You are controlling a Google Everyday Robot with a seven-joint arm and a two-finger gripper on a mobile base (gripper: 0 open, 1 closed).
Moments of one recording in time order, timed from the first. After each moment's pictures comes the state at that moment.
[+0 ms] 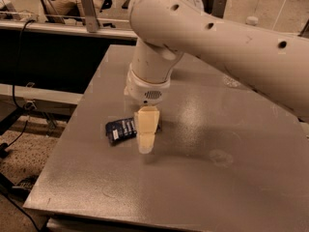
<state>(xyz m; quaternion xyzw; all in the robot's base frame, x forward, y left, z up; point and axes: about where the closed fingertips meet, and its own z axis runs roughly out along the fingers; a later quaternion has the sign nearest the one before) 0.482 0.046 0.835 -0.79 0.59 0.09 0.11</state>
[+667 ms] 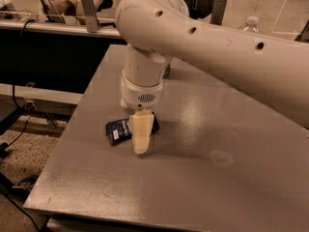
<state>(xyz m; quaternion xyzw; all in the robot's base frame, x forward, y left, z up) 0.479 0.051 0.821 -0.80 0.58 0.08 0.08</state>
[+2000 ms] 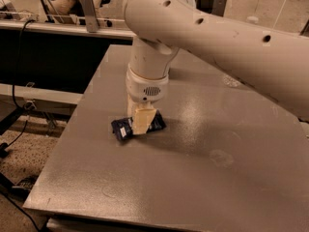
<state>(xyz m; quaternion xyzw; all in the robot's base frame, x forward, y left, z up) 0.482 0.041 0.834 -0.80 0.59 0.09 0.07</state>
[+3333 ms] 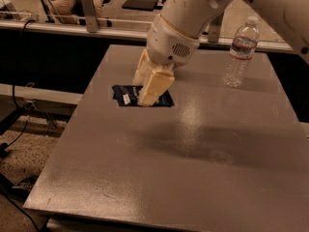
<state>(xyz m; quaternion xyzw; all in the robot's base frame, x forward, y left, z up) 0.480 0.019 0.932 -0.77 0.59 0.17 0.16</state>
